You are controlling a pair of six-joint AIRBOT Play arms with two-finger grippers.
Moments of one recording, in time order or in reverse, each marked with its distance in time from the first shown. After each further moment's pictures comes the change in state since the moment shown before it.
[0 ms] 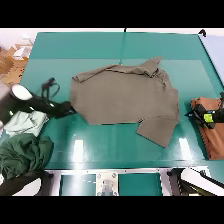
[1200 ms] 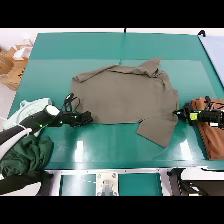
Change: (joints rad) left arm -0.226 -0.177 -0.158 -0.277 0.400 0.084; right arm 0.019 -0.341 -0.004 0.342 -0.093 -0.258
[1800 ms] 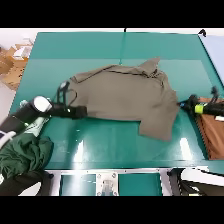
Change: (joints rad) left arm 0.000 0.222 0.167 0.315 -0.182 -0.179; right arm 0.014 0.157 0.082 0.153 0.108 -0.045
